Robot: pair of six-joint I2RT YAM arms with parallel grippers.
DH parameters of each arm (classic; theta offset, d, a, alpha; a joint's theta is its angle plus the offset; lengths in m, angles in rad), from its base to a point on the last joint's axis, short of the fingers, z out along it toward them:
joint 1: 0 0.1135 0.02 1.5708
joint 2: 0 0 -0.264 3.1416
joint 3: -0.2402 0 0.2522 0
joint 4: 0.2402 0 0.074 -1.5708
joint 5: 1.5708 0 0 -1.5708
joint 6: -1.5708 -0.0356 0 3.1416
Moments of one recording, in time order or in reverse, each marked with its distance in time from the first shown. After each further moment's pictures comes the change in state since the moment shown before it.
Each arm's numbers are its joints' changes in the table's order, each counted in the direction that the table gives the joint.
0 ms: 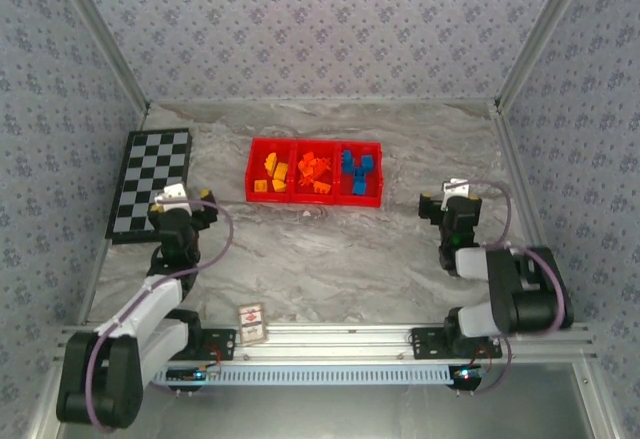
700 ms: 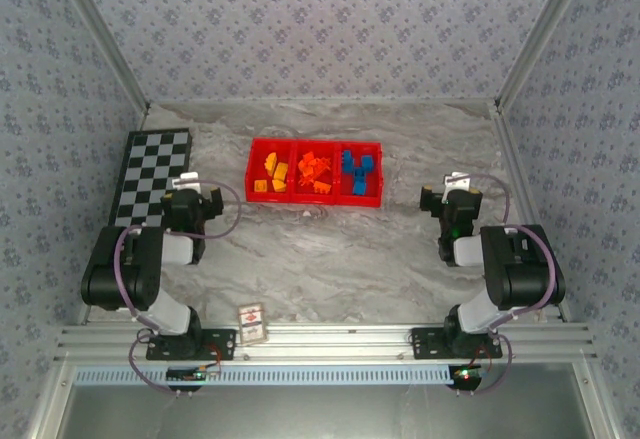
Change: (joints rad) left arm 0.074 -0.595 -0.145 -0.306 0.093 -0.106; right arm -0.030 -0.081 -0.062 -0.031 0.005 -0.014
